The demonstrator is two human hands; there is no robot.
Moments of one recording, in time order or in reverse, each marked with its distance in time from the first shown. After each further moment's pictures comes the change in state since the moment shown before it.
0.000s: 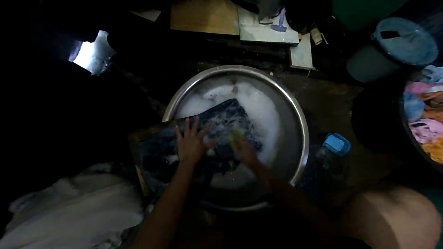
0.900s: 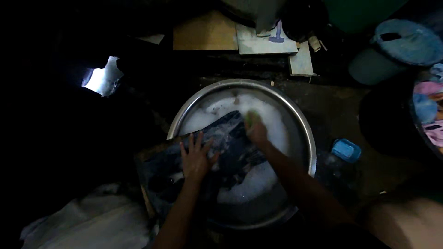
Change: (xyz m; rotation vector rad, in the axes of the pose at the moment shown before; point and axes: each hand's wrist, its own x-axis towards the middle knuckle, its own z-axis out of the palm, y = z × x) left_hand 0.003 0.000 0.004 0.027 0.109 0.037; right_hand 0.096 -0.010 -0.057 0.000 0.111 0.072
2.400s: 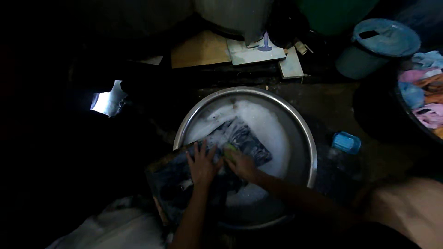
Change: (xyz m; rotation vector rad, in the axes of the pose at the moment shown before) left_hand -0.002 0.000 0.003 0.008 0.059 0.038; right_hand -0.074 -0.031 0.033 0.009 -0.188 -0.132
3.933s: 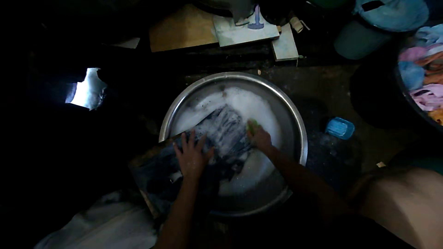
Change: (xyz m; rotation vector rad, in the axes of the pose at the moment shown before) left_hand -0.001 0.003 0.006 0.044 0.011 0.011; right_hand 0.014 0.104 -0.028 -0.061 0.085 0.233
